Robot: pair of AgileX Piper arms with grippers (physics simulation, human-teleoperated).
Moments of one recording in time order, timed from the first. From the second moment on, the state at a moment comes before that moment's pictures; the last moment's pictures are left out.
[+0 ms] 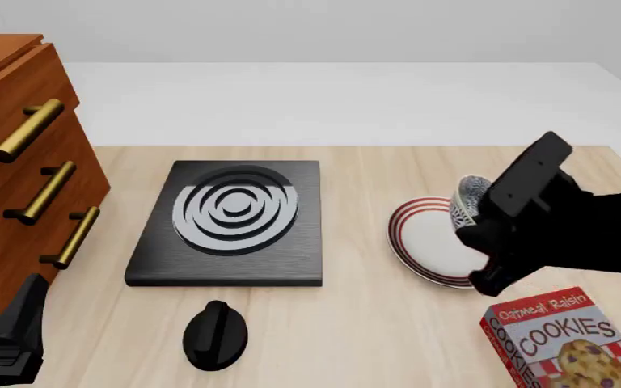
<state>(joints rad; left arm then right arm) 0.00 0.01 0.00 0.00 0.00 0.44 1.00 -0.79 0.67 -0.39</state>
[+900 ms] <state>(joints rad) 0.00 0.01 0.00 0.00 0.00 0.31 1.27 -0.79 0.42 -0.34</state>
